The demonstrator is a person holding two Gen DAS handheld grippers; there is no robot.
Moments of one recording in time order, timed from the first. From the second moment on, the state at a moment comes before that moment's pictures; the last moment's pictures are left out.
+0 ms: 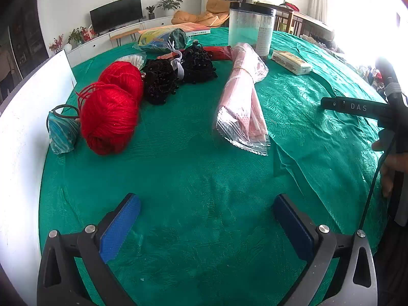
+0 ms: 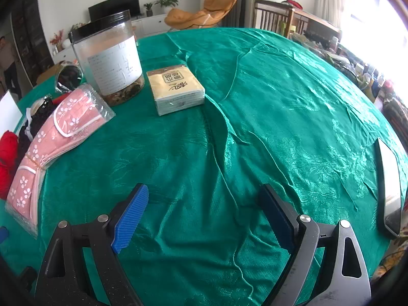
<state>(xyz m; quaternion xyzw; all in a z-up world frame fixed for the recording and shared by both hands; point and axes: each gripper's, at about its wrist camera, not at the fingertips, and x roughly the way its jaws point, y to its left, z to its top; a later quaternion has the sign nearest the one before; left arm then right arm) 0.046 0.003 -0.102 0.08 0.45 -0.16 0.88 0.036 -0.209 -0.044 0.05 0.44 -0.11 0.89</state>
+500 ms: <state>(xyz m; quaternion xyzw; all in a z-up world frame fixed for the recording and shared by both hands) 0.046 0.003 -0.102 0.08 0.45 -0.16 0.88 0.037 -0.209 -0.044 0.05 0.44 -0.11 0.89</state>
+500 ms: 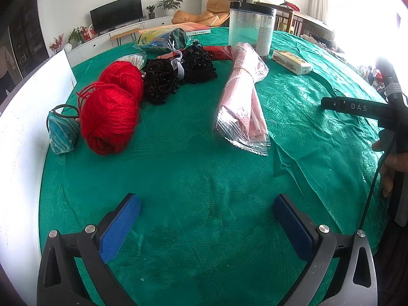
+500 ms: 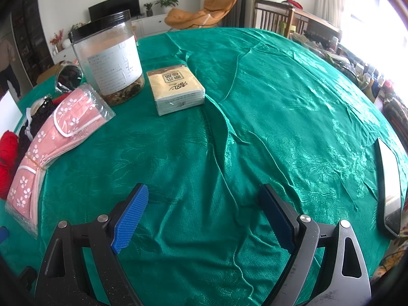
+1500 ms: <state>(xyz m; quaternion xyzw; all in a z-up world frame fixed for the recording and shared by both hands) 0.046 0.003 -0.102 0.08 0.45 -0.16 0.88 0.038 -0.207 -0.044 0.05 0.44 -0.11 0.89</state>
